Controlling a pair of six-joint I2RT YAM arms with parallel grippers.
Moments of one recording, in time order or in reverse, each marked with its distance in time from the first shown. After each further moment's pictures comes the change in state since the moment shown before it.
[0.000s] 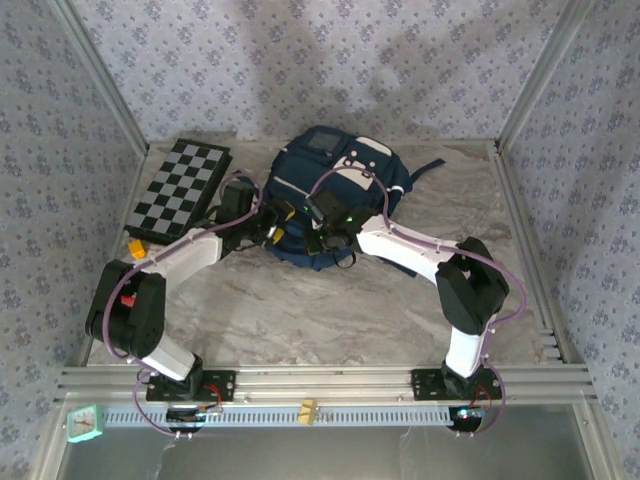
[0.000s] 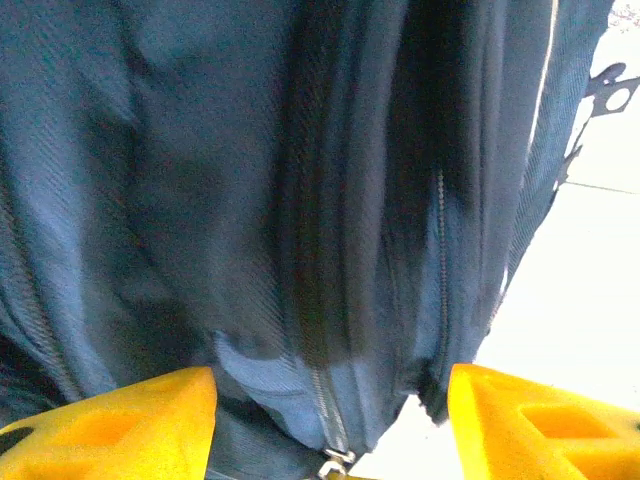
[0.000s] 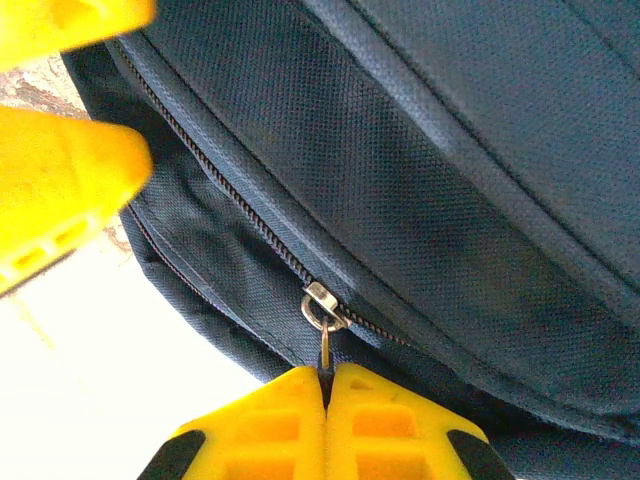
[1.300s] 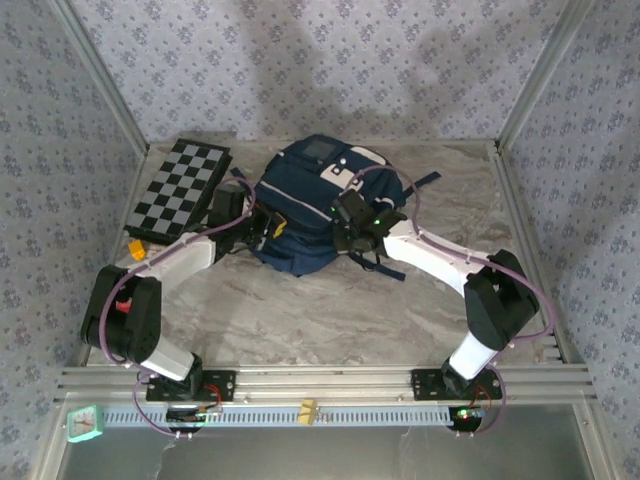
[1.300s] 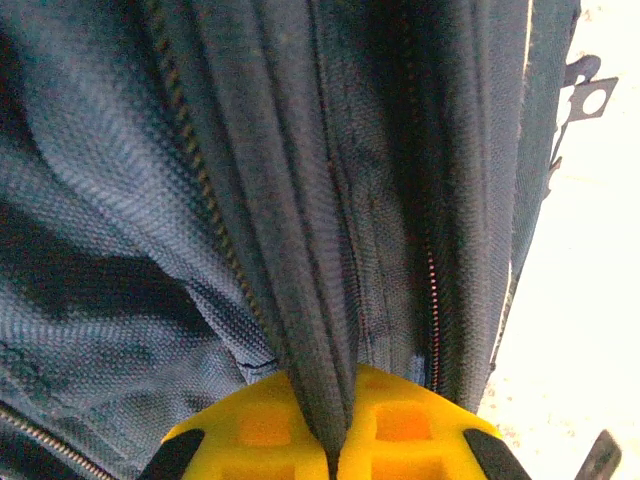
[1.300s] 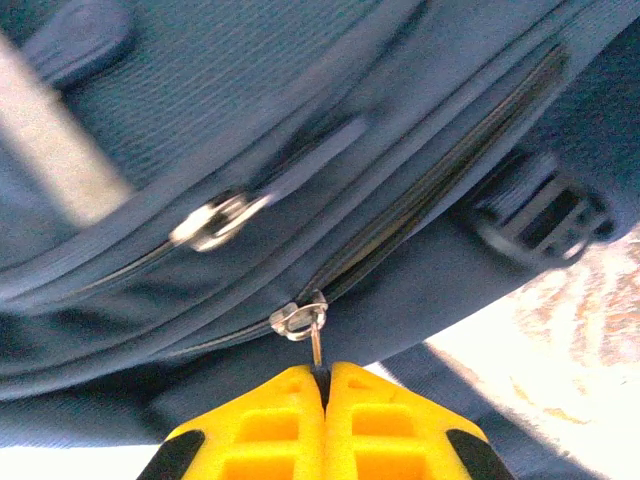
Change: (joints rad) left arm 0.082 -0.048 -0.060 0.002 0.119 0.030; right arm -0.105 -0.167 -0.161 -0.050 0.190 -0.005
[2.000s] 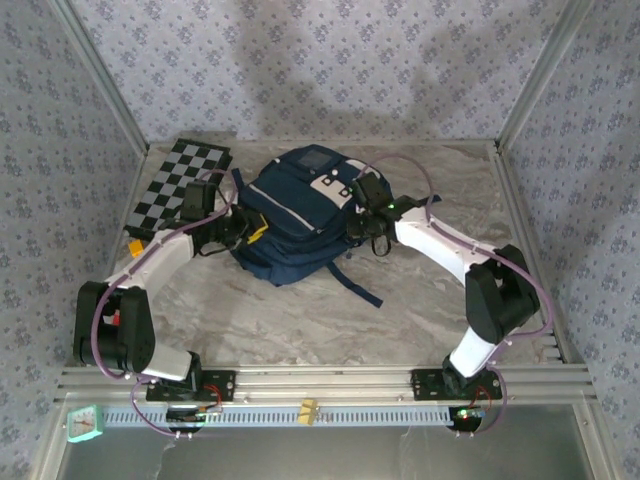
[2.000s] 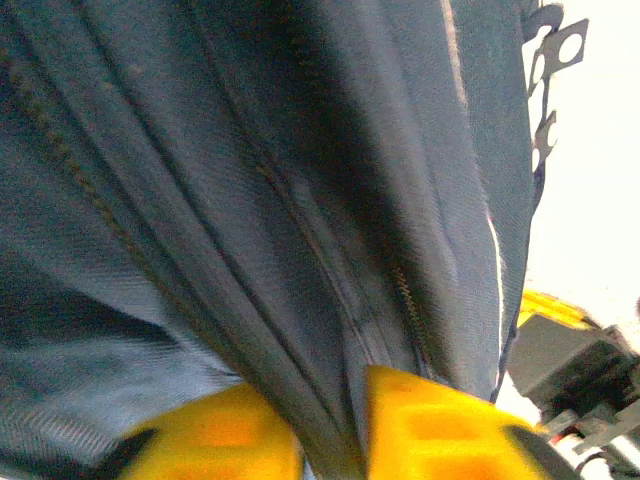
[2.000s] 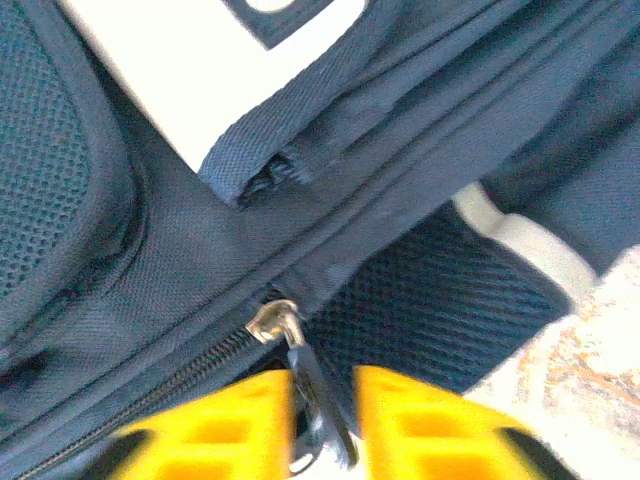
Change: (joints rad) left arm 0.159 -0.067 0.048 -0.275 0.185 0.410; right arm -0.131 0.010 0.041 0.007 -0.099 -0.086
